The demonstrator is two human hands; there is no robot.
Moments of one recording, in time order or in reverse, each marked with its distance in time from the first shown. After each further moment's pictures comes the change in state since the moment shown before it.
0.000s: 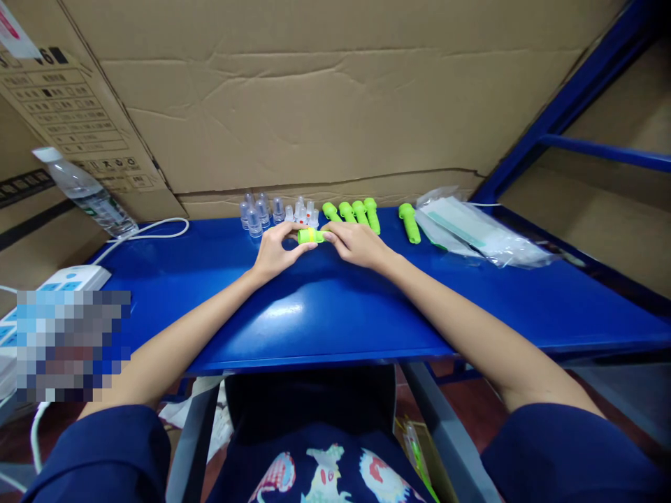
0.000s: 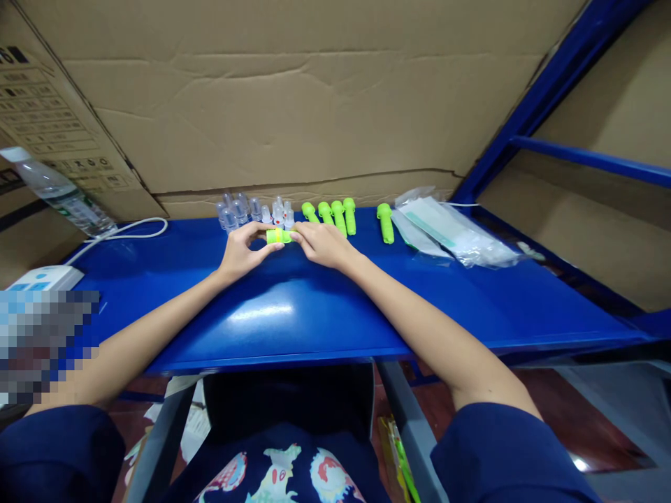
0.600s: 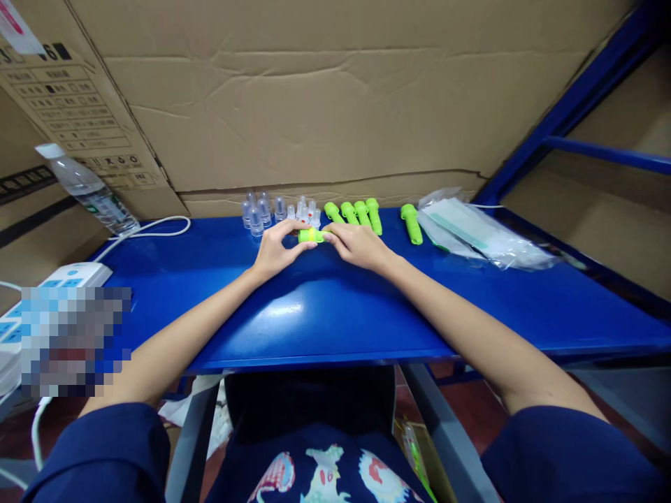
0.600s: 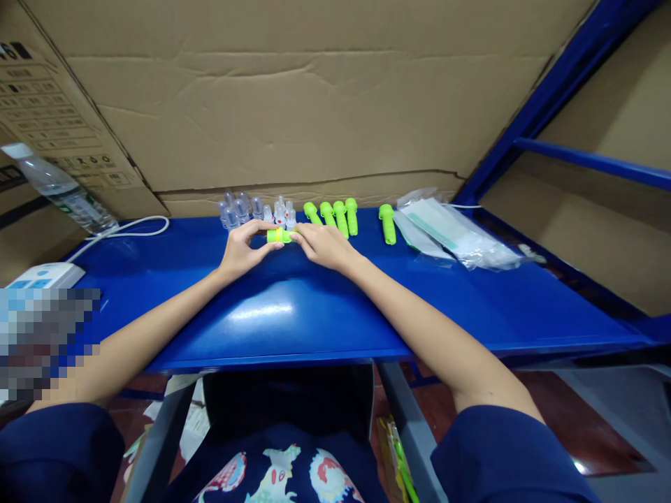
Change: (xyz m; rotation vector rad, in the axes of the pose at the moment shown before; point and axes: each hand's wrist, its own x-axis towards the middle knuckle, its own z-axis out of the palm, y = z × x) left_hand 0.001 -0.001 -0.006 0.043 -0.006 0.092; right_hand 0.000 -0.005 0.002 -0.038 0.014 -0.002
